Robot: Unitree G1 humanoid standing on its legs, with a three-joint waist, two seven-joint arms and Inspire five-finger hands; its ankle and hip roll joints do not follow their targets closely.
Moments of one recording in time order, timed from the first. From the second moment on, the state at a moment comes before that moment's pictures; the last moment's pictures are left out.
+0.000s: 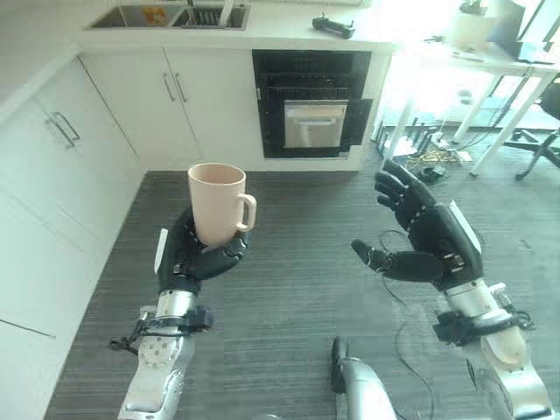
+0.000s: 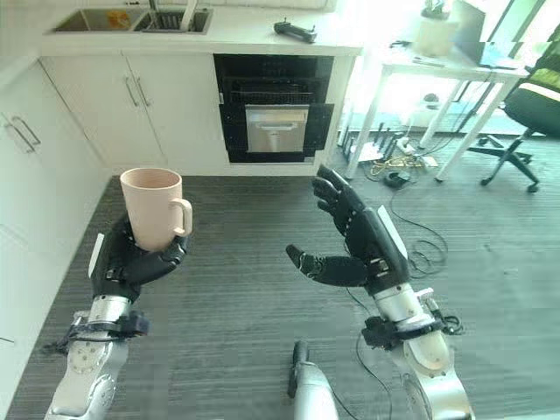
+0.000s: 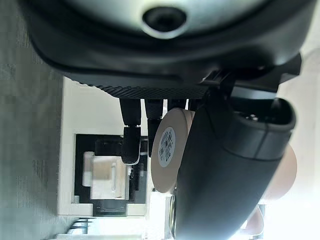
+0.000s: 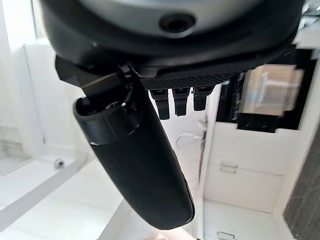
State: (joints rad) left arm 0.09 0.38 -0.03 -0.19 -0.38 -0.22 0.14; right arm 0.07 -0.53 0.00 -0.40 0.40 -0.18 0.13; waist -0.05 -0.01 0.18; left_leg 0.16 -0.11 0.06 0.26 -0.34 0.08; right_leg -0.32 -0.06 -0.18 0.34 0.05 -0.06
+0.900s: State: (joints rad) left arm 0.13 0.41 -0.05 -0.22 -0.38 -0.25 0.09; right arm 0.12 -0.56 -0.04 -0.38 0.43 -0.17 0.15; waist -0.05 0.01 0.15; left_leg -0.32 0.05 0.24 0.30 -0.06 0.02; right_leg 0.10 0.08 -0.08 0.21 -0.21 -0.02
